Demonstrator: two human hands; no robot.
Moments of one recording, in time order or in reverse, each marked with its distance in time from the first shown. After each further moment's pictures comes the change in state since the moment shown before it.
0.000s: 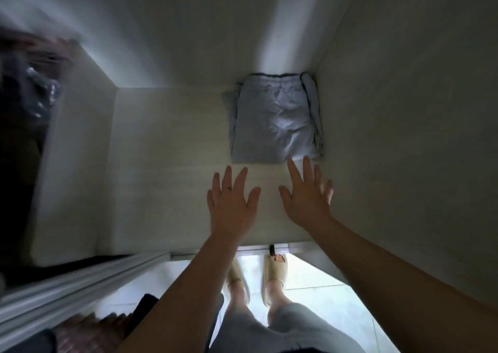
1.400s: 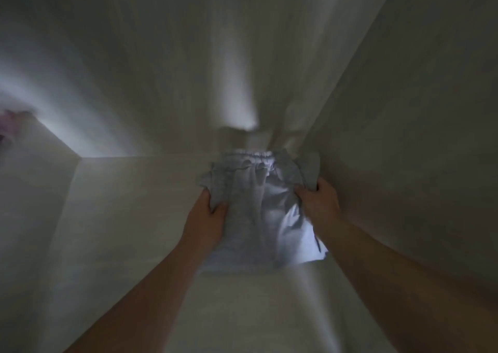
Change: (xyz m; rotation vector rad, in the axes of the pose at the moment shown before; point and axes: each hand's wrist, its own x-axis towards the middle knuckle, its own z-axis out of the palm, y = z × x) left_hand 0.193 -0.007 -0.016 -0.676 -0.005 0.034; right_hand 0.168 0.000 -0.073 1.049 0.296 0.221
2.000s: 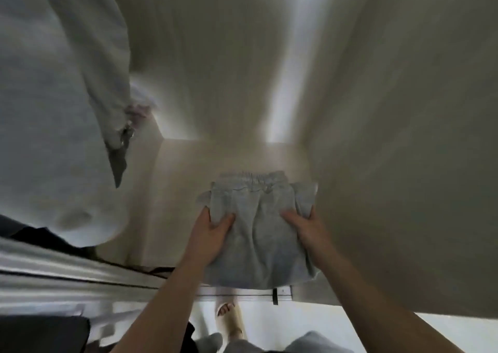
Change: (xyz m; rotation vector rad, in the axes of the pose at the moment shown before) left_hand -0.292 0.063 -0.082 -0.072 0.124 -0.125; right_hand -0.279 0.000 -0.083 0.244 -0.302 0.019
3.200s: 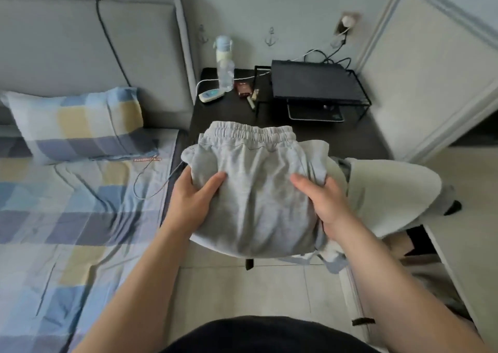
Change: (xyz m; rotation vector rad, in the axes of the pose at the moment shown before) left_hand -0.769 -0.202 0.023 -0.432 1.581 -0.286; right_hand -0.535 0.161 0.024 -0.438 -1.599 -0.173
